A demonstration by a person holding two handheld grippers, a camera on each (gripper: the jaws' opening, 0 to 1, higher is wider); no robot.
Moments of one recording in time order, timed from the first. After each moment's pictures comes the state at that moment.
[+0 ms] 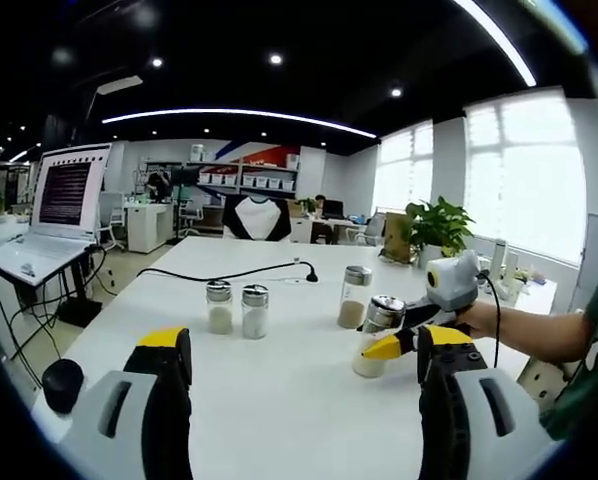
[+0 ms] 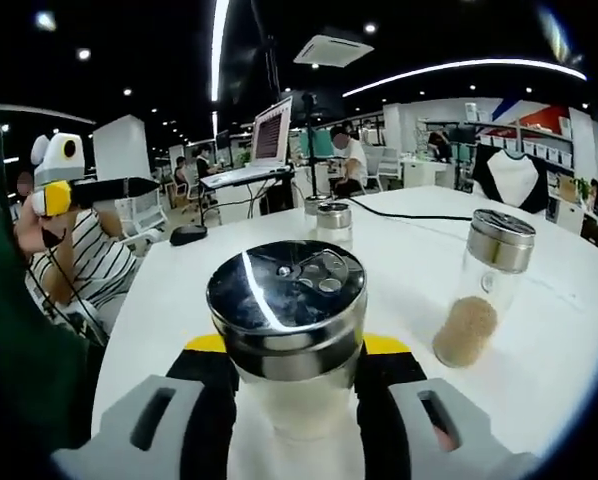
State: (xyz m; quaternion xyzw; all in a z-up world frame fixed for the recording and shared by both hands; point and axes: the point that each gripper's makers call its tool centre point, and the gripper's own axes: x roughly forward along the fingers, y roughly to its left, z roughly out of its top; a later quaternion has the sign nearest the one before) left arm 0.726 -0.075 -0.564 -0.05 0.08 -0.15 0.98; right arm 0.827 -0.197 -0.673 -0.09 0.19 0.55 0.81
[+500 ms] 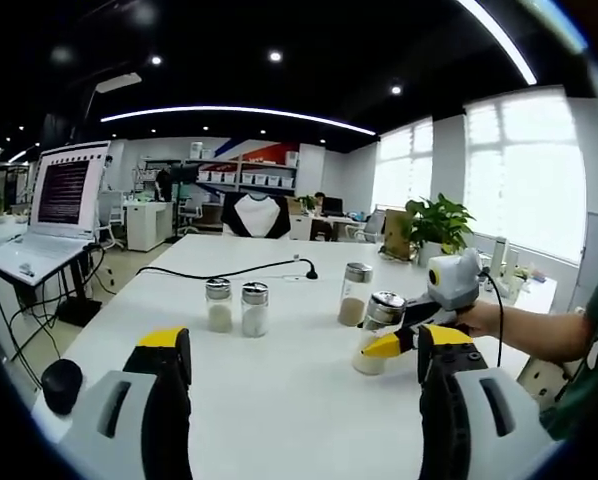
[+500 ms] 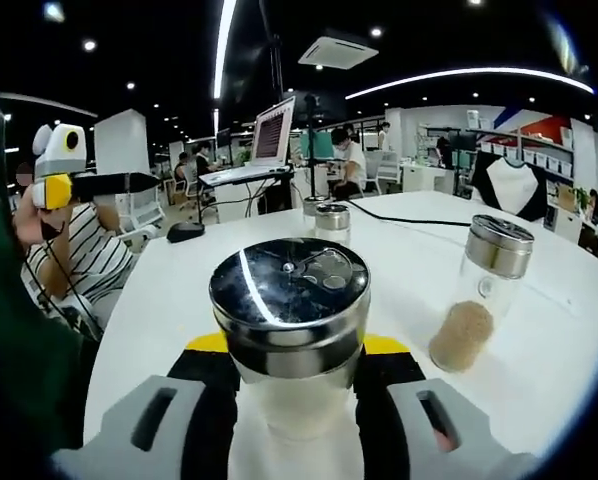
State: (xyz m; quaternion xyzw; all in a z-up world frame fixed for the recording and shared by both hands) left arm 0.728 -0.077 -0.565 -0.05 0.08 -0.15 0.98; right arm 0.829 -0.200 -0.672 -0.09 0.18 0.55 0.81
